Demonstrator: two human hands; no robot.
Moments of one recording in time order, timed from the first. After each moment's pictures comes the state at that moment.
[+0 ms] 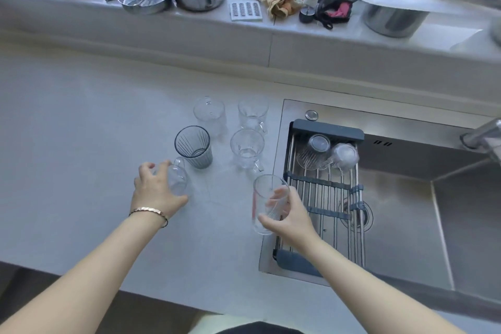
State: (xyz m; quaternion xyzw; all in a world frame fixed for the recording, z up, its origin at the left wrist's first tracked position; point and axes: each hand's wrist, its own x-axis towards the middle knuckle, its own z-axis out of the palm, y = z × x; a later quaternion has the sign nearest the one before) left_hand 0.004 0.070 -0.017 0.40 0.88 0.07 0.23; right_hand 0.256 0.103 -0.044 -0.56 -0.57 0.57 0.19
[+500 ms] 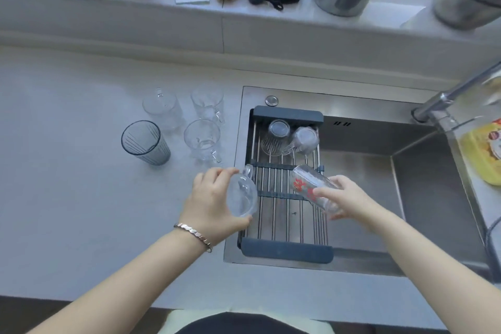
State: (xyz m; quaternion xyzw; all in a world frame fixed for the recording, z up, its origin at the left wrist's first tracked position) left_hand 0.157 0.080 0.014 0.60 0.73 0.13 0.31; right_hand 0.406 0.156 -0.015 -0.70 -0.43 0.57 0.06
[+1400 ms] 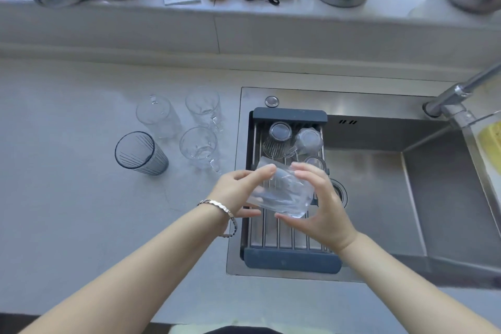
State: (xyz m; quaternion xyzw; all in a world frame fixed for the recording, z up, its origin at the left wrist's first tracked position) left_hand 0.184 0.139 0.026 0.23 0.68 0.24 0.65; right_hand 0.368 0.139 -0.034 -0.40 -0.77 0.35 0.36
